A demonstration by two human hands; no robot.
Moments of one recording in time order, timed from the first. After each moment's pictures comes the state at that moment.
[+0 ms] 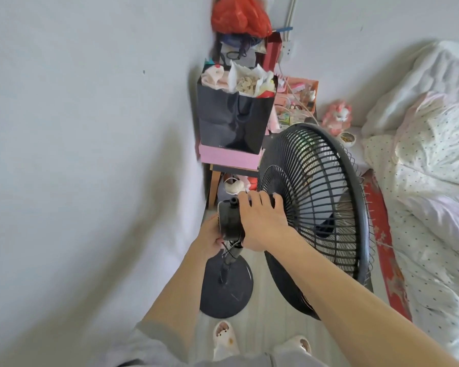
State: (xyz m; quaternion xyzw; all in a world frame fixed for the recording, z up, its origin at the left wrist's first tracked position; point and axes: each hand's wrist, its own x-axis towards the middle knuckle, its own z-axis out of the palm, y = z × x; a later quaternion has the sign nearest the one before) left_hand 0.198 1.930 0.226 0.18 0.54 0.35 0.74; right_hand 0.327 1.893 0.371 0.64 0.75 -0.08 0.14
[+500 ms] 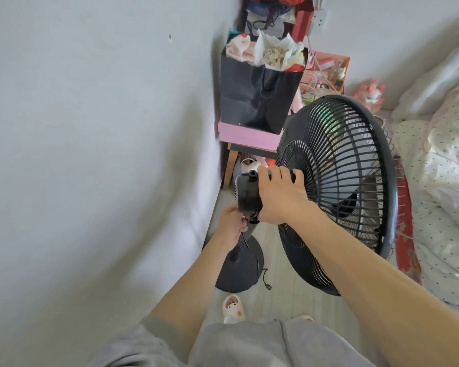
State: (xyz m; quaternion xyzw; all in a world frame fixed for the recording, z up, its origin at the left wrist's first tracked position) left_hand 0.205 1.889 0.245 0.20 0.57 0.37 0.71; right_hand 0.322 1.904 0.367 0.64 0.75 -0.07 0.13
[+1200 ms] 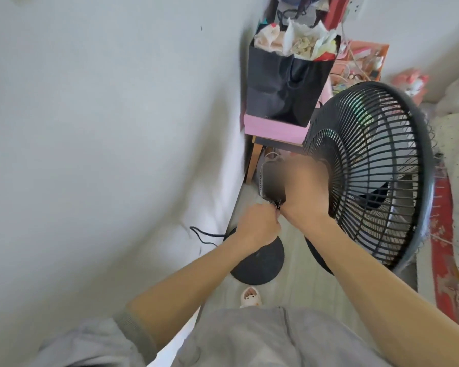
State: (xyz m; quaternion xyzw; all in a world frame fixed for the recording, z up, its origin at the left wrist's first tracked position) left_hand 0.205 1.848 0.315 0.73 0.62 0.04 0.30; right_hand 0.319 1.873 0.348 0.68 0.73 0.04 -0.01
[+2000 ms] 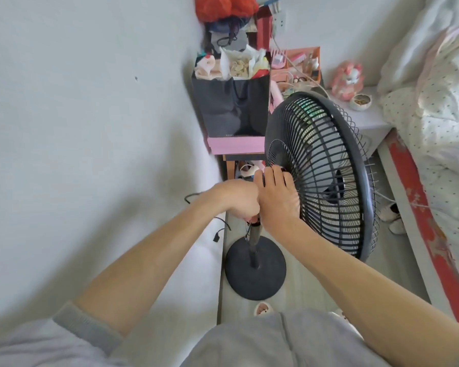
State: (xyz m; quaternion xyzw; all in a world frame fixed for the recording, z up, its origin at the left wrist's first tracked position) left_hand 0.233 1.922 0.429 0.81 0.44 -0.29 0.26; right_hand 0.323 1.872 0.361 0.72 0.69 0.01 0.00
